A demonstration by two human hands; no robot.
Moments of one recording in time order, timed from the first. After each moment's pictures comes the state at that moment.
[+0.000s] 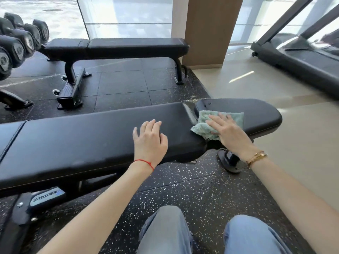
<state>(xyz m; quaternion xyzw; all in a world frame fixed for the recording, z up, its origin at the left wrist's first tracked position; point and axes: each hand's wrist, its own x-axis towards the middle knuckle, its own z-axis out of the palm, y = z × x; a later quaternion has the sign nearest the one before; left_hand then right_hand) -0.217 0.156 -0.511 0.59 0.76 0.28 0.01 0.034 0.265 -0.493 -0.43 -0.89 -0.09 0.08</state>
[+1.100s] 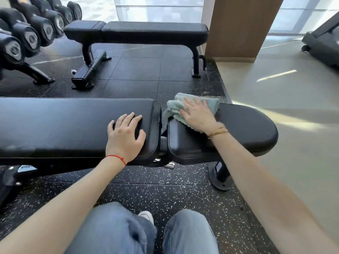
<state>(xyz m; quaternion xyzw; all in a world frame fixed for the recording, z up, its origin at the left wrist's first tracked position) -0.123 0.240 -0.537 0.50 0.84 0.19 -0.06 0.043 0.442 -0.510 -0.38 -0.92 0.08 0.00</state>
